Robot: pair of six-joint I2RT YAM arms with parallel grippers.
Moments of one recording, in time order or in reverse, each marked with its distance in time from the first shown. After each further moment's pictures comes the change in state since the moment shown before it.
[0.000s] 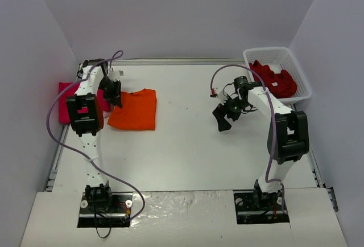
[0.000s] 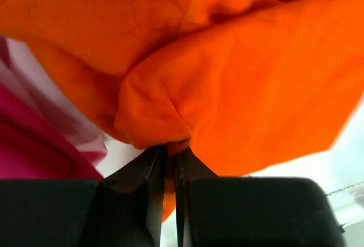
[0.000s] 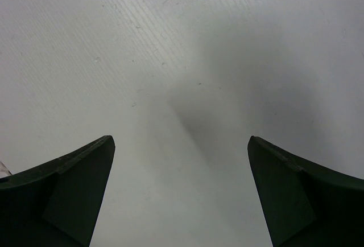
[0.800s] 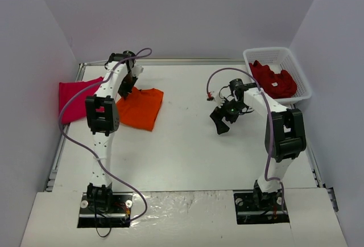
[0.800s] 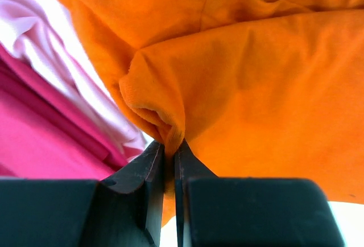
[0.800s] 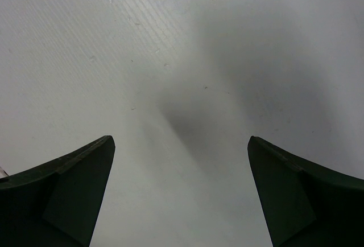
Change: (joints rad) left arm -0.224 0.076 0.209 -0.036 -0.463 0.108; right arm 0.033 0.035 -0.010 0.006 0.041 0.009
